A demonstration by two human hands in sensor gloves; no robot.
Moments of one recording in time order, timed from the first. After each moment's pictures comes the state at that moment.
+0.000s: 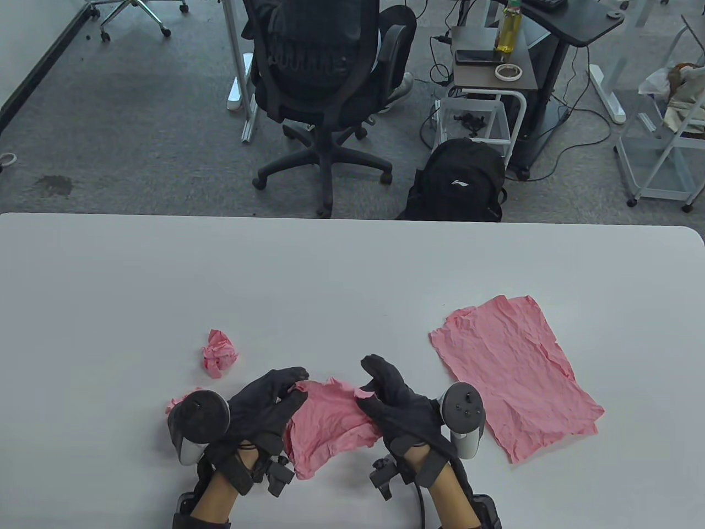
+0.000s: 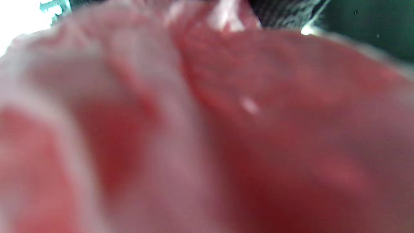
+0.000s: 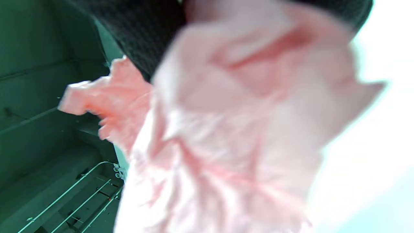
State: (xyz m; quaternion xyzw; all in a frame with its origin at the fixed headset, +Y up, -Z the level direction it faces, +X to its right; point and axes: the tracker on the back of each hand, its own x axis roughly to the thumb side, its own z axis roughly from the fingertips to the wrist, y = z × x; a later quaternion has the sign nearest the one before) left_hand -0.205 -0.720 -0.288 0.06 -0.22 0.53 0.82; right_hand 0.096 -0.742 -0.297 0.18 0.00 0.73 0.66
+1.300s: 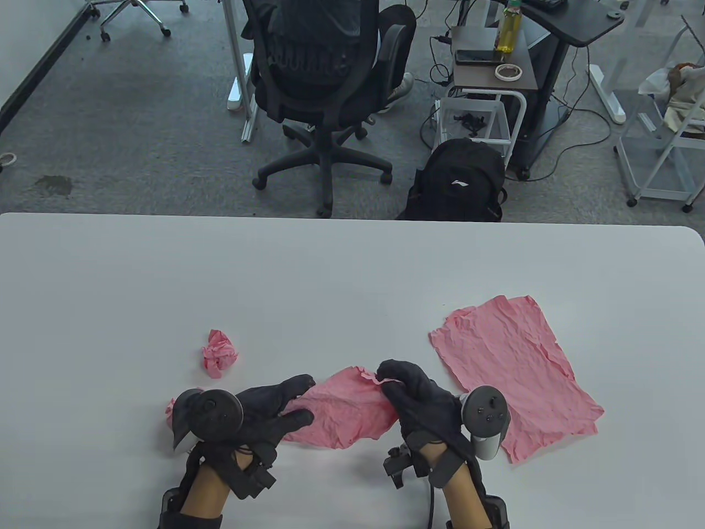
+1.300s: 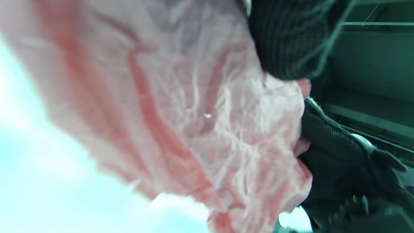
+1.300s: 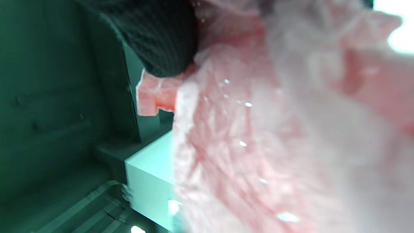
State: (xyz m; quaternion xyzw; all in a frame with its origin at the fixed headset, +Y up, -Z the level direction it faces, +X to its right) left_hand -0.202 -0.718 -0.293 0.01 -0.31 0.35 0.88; right_hand 0.126 -0.724 -0.296 0.18 -0.09 0.70 0.69
